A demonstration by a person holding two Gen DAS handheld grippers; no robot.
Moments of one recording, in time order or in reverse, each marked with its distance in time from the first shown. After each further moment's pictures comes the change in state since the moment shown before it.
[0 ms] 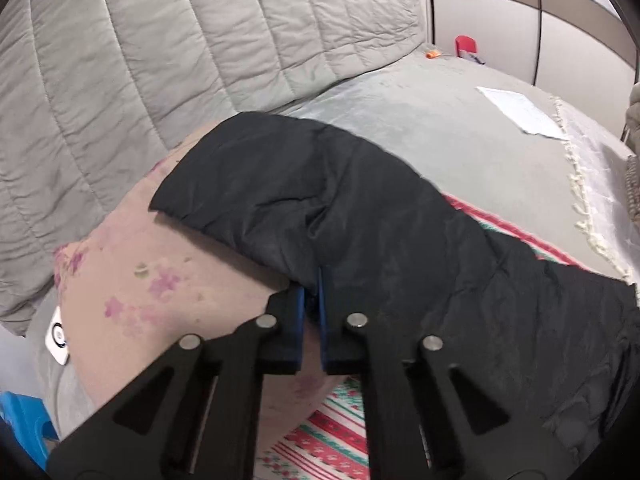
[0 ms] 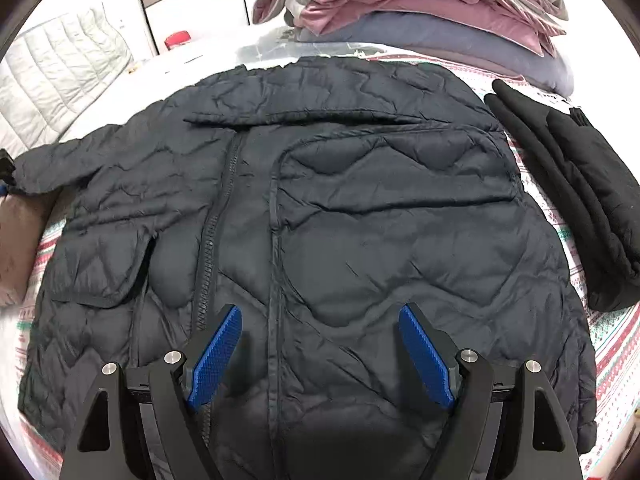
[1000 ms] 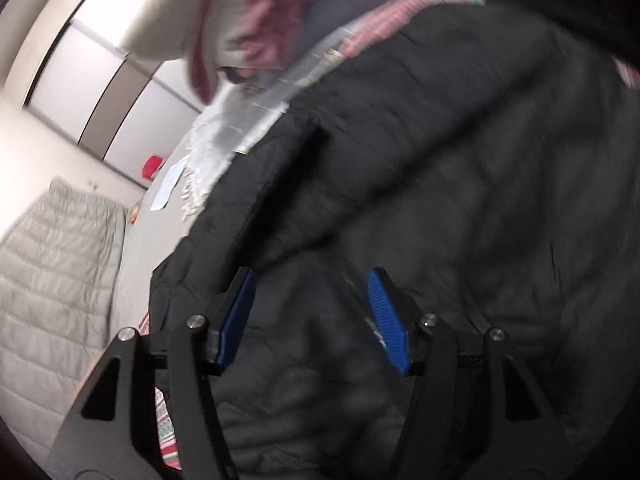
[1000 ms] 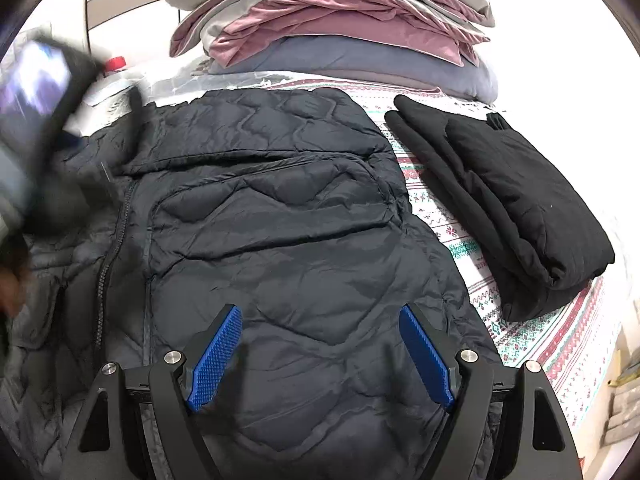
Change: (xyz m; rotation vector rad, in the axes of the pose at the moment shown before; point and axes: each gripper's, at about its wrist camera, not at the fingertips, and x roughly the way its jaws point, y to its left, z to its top) left arm -0.202 -0.281 -0.309 1.256 -0.379 -0.388; right arm -0.016 -0.066 0.011 0.088 -0.087 -0.225
